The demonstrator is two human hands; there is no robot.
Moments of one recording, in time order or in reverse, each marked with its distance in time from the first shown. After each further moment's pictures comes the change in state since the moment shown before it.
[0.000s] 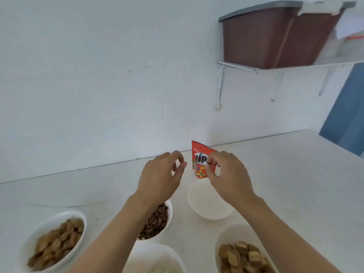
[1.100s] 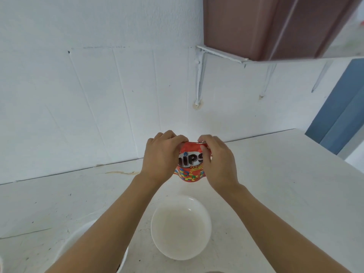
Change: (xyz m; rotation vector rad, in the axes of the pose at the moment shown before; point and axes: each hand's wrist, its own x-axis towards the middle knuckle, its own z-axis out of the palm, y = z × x) left_hand 0.150 0.020 0.116 -0.043 0.047 0.066; right_hand 0.109 0.109 0.035 0.125 0.194 -0.042
